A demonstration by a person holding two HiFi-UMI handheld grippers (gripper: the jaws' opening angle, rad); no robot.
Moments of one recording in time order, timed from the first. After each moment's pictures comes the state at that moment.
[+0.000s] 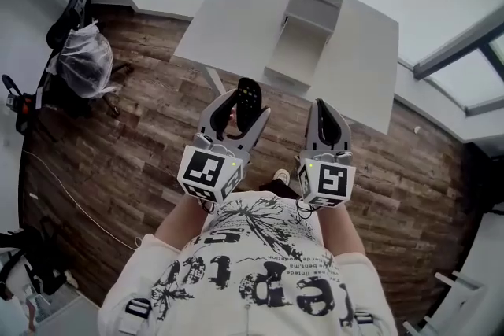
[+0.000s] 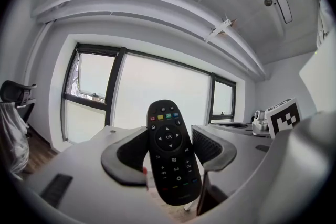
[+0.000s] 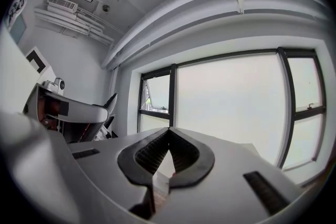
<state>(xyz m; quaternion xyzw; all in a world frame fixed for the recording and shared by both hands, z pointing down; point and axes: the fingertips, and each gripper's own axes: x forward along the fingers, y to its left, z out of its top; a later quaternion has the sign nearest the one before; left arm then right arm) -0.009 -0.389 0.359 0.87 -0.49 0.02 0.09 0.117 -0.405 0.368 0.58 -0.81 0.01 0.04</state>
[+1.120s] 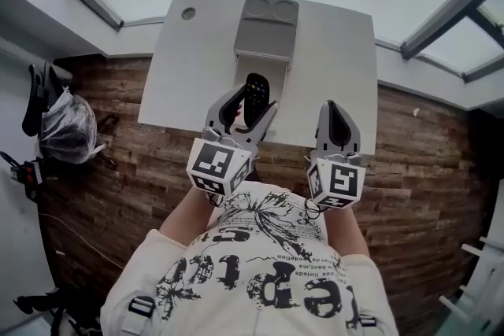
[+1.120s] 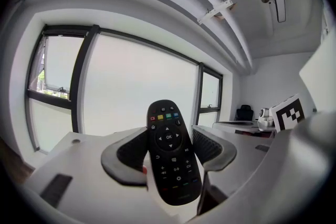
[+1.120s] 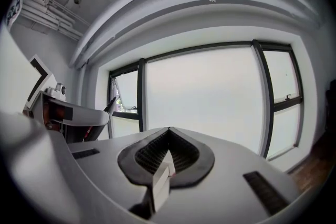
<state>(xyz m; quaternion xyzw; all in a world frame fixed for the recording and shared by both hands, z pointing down) 0.123 -0.581 0.376 0.91 -0.39 0.07 0.08 0.258 -0.556 0.391 0.68 -0.73 0.05 0.02</state>
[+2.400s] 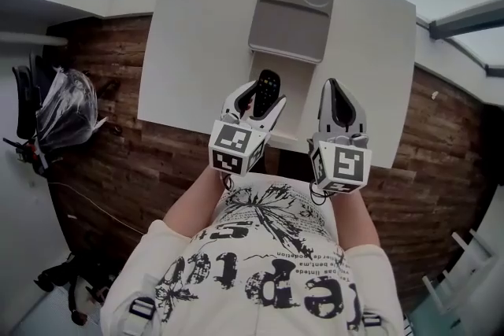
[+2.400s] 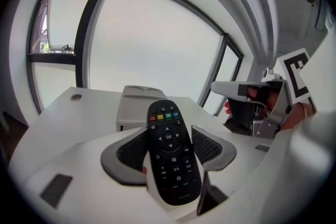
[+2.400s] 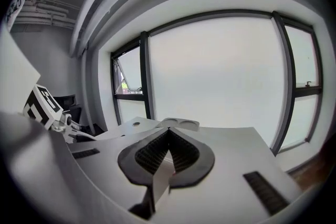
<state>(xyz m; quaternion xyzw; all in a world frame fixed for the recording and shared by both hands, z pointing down) 0.111 -0.687 0.531 0.87 -0.39 0.20 0.23 0.223 -0.699 0.460 0.63 -0.76 0.13 0.10</state>
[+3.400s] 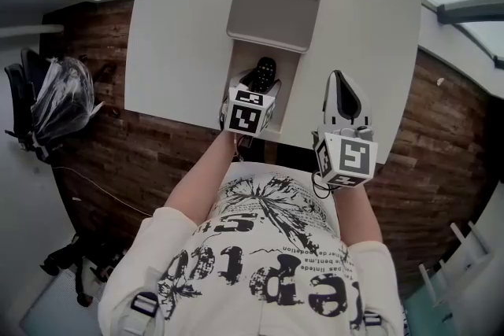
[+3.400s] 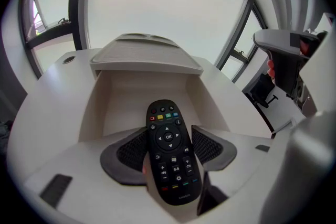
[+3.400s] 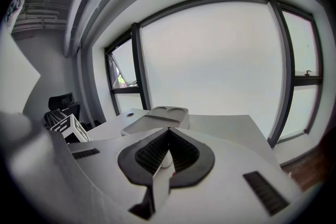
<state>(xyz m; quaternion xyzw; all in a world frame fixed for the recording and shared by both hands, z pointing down) 0.139 -0.694 0.664 0.78 -0.39 0.37 0.32 0.277 -0.705 0.503 0.62 -0.75 0.18 0.12</state>
